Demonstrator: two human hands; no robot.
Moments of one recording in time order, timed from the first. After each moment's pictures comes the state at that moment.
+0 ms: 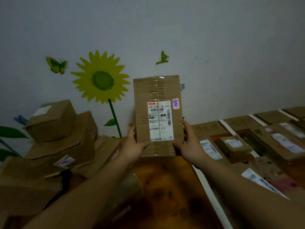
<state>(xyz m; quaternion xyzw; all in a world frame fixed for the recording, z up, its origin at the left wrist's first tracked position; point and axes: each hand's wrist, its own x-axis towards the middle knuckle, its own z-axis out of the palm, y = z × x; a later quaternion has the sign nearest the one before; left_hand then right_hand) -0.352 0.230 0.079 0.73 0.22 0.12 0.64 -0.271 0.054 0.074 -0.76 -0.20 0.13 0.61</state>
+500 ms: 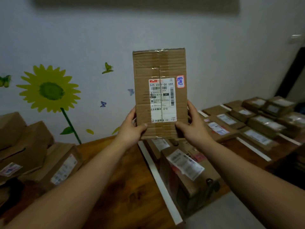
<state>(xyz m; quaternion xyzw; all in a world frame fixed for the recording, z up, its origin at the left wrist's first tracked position) -0.346 0.024 0.156 0.74 0.06 0.14 0.65 -0.294 -0.168 0.155 -0.75 -0.20 -0.02 0.62</state>
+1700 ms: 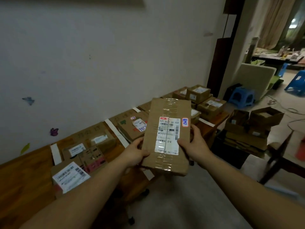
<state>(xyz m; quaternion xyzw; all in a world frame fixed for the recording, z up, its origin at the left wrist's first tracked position) -0.250 -0.353 0.091 0.79 0.10 -0.19 0.58 -0.250 -0.565 0.089 -0.80 0.06 -0.02 0.59</state>
